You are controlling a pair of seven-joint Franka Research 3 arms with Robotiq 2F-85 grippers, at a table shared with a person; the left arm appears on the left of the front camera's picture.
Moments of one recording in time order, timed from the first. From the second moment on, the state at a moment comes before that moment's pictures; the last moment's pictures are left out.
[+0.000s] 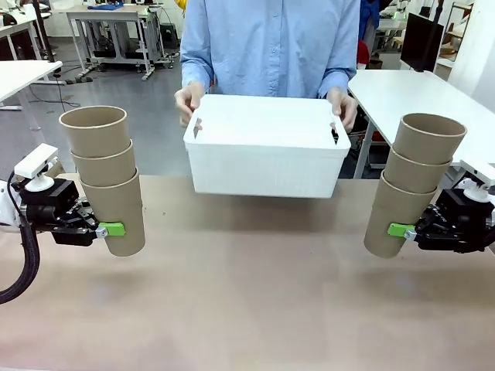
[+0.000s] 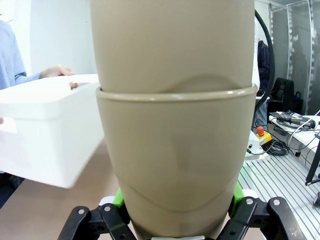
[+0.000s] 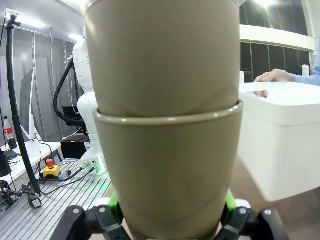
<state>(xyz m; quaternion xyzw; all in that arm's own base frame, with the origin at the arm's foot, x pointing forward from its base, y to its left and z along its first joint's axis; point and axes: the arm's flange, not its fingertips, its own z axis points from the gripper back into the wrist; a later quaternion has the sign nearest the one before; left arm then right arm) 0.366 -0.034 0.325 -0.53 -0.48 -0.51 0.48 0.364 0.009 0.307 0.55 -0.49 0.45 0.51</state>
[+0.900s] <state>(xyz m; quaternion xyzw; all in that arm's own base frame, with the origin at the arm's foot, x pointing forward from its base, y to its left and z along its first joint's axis) 0.366 -0.034 0.325 -0.53 -0.48 -0.51 0.48 0.364 0.009 0.307 0.55 -0.49 0.45 0.51</state>
